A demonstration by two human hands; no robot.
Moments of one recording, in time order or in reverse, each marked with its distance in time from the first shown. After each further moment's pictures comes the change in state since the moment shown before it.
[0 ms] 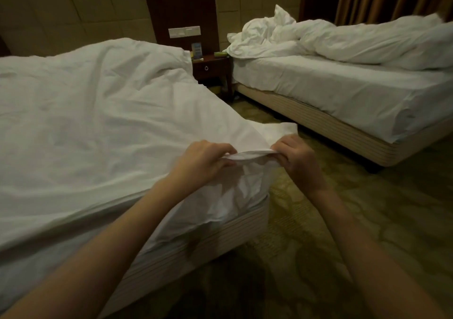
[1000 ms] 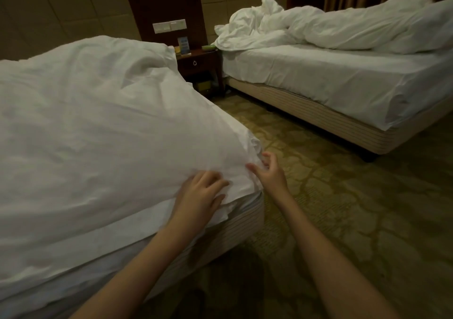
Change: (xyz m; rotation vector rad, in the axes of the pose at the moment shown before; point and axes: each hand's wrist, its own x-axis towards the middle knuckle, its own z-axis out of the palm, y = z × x) left_hand -0.041 -0.019 0.094 0.159 0.138 0.079; right_hand -0.040 0.004 0.077 0.624 -0.158 1.113
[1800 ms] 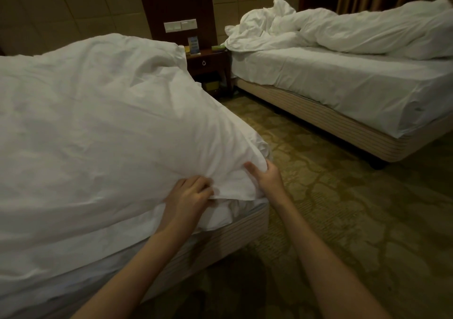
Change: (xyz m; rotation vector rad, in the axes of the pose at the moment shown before) left_hand -0.015 -0.022 -0.006 0.187 -0.049 -0.017; right_hand -0.002 -0.017 0.020 0.195 -0.037 -0.030
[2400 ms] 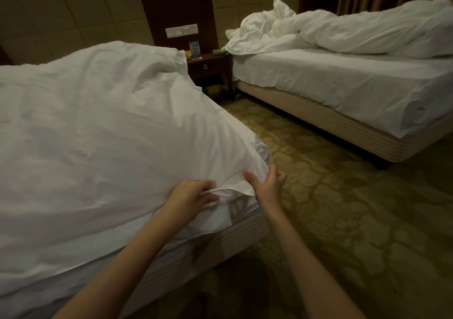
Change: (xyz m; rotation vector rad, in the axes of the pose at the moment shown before) left_hand 0.026 0.003 -0.022 -0.354 -0.273 -0.289; right_hand -0.013 0.016 0.010 -0.075 0.170 0.005
